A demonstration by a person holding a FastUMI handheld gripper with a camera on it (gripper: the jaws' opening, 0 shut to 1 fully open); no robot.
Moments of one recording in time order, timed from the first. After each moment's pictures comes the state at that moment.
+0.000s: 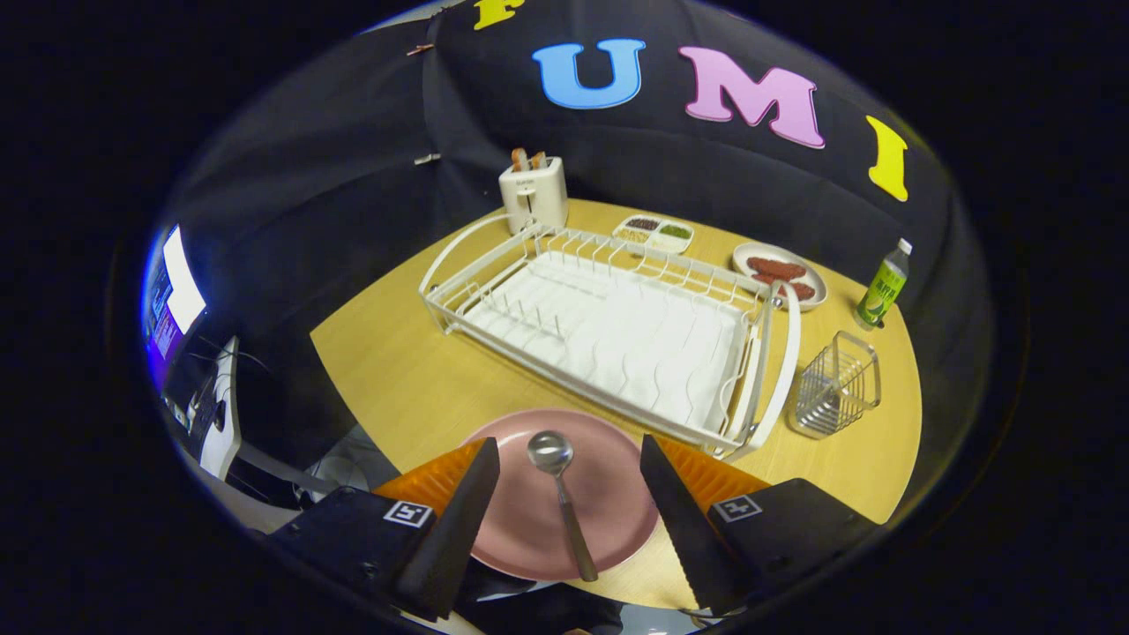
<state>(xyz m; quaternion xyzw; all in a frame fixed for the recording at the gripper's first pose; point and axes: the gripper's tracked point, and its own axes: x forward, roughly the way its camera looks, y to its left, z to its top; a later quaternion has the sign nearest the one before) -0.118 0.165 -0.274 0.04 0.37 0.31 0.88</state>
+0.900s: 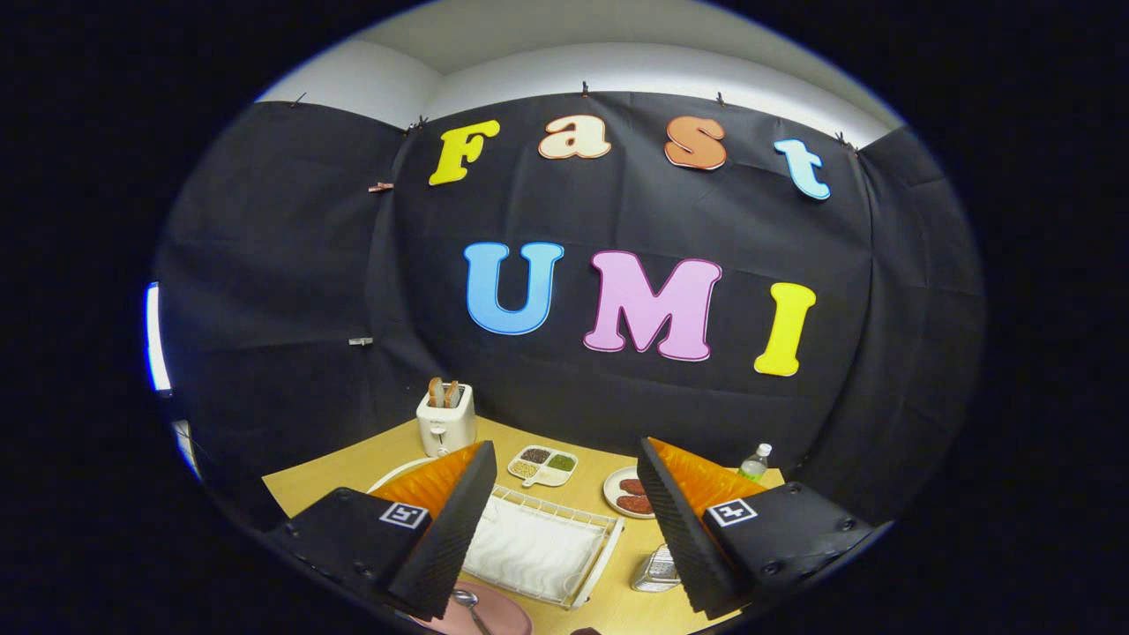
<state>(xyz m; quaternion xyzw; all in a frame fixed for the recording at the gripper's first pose) 0.005 0.044 -0.038 0.06 0.09 0.18 0.98</state>
